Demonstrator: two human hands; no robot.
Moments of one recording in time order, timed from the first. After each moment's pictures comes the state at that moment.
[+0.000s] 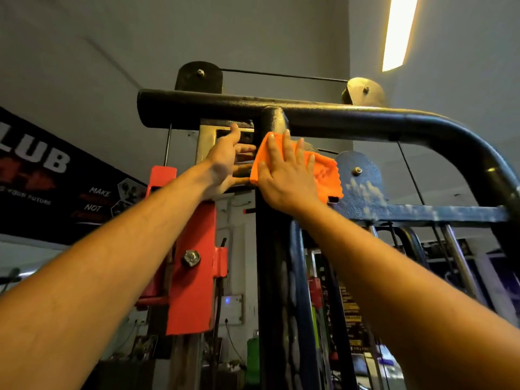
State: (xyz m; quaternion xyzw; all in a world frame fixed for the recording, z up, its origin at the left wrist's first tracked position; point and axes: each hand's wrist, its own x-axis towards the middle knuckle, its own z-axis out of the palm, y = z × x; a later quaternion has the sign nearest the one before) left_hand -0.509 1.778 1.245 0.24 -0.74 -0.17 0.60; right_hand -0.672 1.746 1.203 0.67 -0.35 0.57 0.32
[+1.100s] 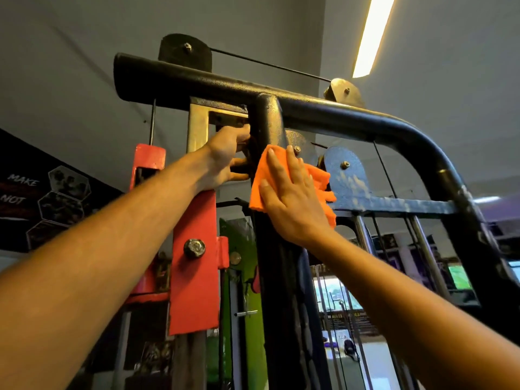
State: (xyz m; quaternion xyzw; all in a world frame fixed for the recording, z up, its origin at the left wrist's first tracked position) left_hand -0.501 1.762 1.240 0.18 -0.78 -0.20 0.56; right_hand -0.673 1.747 1.133 0.66 -0.35 0.58 0.32
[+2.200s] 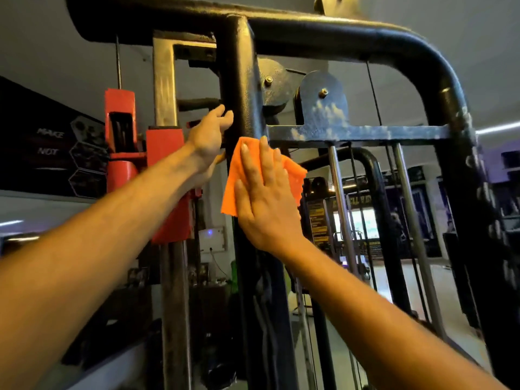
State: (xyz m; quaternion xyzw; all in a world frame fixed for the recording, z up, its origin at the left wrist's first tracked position) left_hand -0.544 1.780 1.133 0.23 -0.71 -0.20 0.63; right_hand -0.674 1.754 1.004 0.68 -0.32 0.60 0.29
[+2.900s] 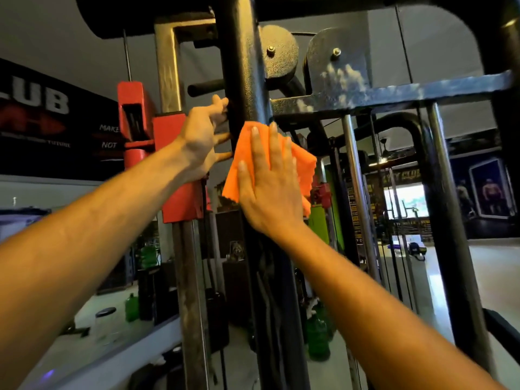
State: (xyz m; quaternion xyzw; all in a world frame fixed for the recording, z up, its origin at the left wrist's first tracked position) left_hand -0.545 1.801 1.108 0.31 -0.70 -0.21 0.61; right_hand -0.673 1.751 0.992 0.68 -0.32 0.64 0.18
